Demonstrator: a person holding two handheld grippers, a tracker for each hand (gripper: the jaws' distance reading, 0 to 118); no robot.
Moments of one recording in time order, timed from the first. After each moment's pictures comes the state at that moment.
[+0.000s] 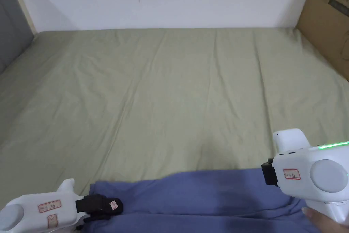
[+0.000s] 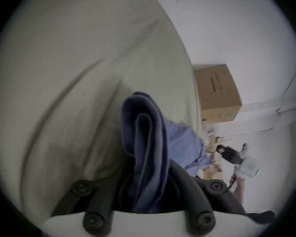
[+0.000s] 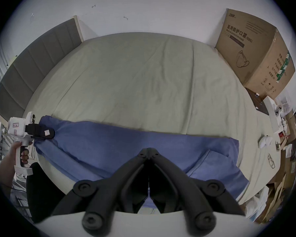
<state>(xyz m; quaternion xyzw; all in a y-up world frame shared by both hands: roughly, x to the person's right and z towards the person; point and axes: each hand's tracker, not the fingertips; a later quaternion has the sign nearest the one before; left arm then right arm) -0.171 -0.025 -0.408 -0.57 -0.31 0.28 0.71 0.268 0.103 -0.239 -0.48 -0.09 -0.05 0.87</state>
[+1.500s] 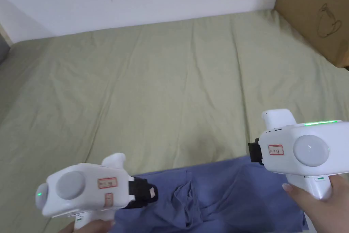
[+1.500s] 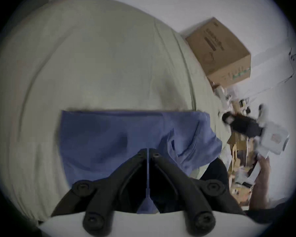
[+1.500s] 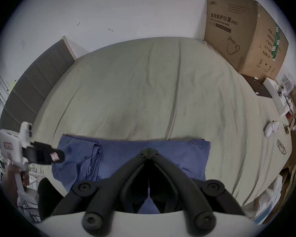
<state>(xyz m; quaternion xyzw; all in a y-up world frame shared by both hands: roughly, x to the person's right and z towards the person) 0.006 0.033 -0.371 -0.59 -0.37 0.07 0.71 0.323 0.102 -0.227 -0.45 -0.11 -0.13 0.88</state>
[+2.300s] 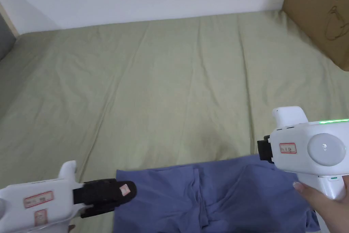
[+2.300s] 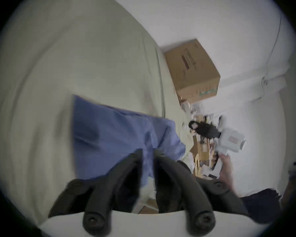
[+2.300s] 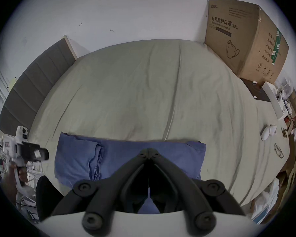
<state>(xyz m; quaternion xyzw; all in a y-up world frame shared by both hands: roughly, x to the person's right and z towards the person) -0.131 0.022 -0.384 -0.53 -0.42 0.30 0.67 0.324 0.109 -0.225 -0.45 -0.11 -0.11 0.88</state>
